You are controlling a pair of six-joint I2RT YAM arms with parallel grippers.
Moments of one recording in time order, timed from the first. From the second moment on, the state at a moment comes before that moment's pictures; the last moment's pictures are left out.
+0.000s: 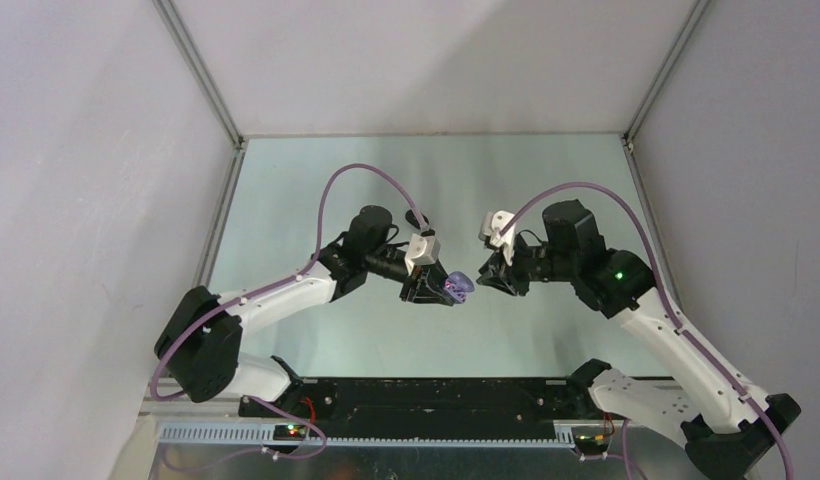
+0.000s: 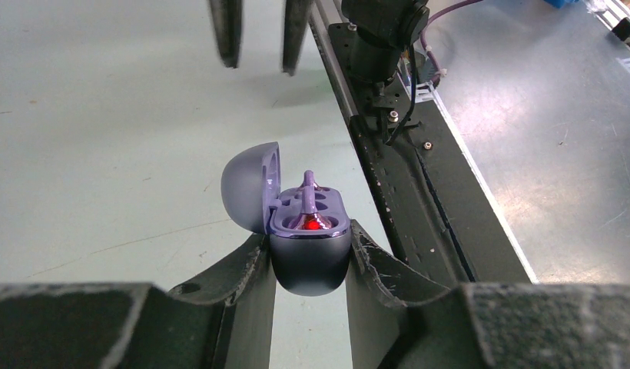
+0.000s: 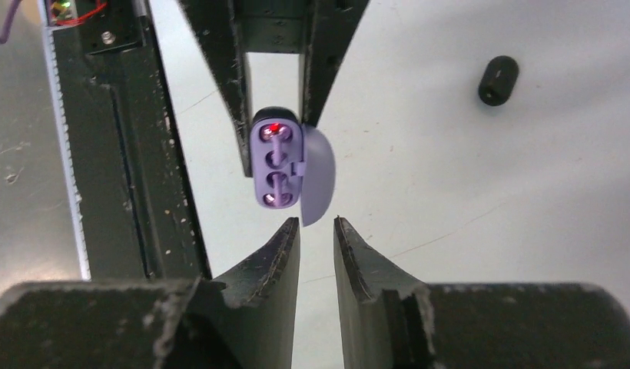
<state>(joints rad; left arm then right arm) -0.73 1.38 0.83 0.15 1.08 0.27 0.62 0.94 1.06 -0.73 -0.57 -0.43</state>
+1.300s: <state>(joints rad) -0.72 1.38 0.83 0.19 1.02 0.17 0.59 1.00 1.03 -0.69 -0.55 -0.39</state>
